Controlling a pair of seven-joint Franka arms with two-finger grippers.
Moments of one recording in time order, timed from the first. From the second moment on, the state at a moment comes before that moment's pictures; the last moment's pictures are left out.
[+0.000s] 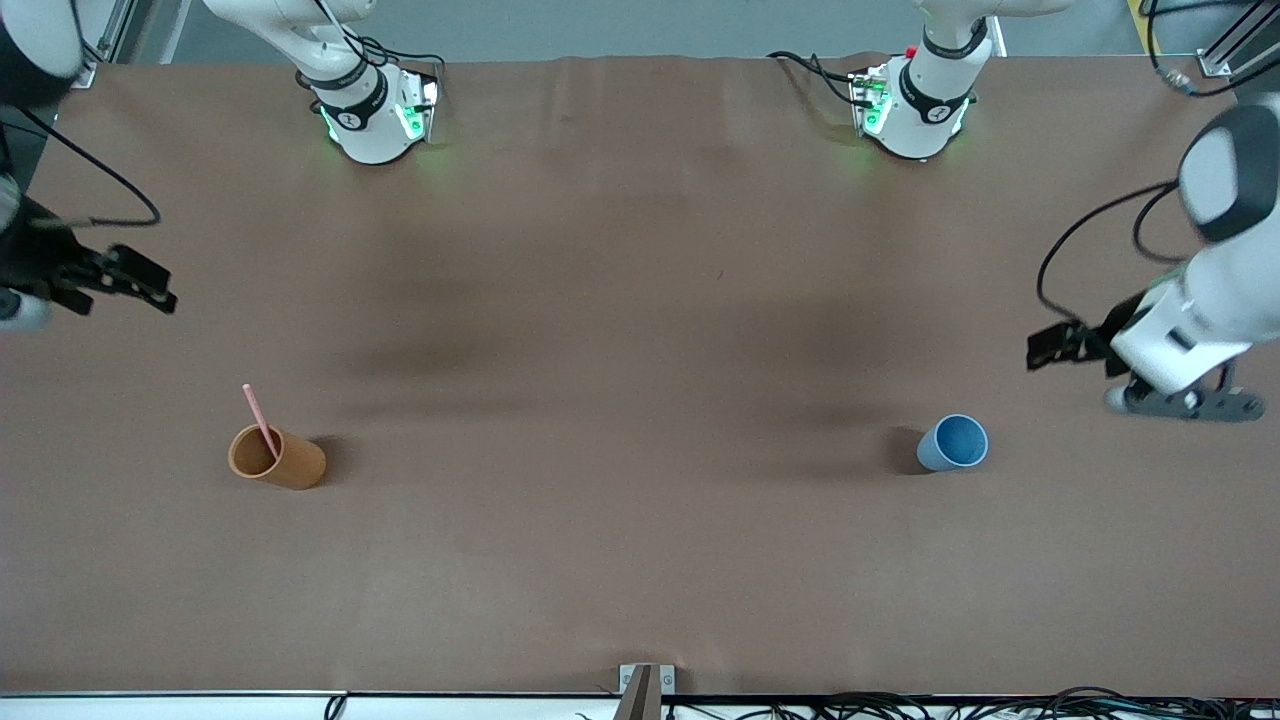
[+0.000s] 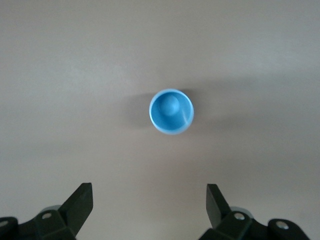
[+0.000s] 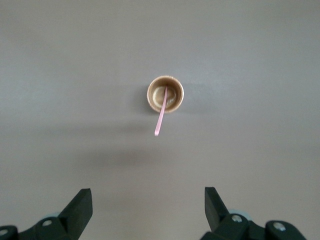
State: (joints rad) left arm -0.05 0.25 0.01 -1.65 -0.03 1.87 0.07; right arm -0.01 0.00 -0.04 -1.75 0.00 1.80 -0.05
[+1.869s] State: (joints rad) left arm -0.14 0.48 -0.01 -1.72 -0.09 2.22 -0.18; right arm -0.01 0.13 -0.05 -2.12 0.00 2.37 -0.09
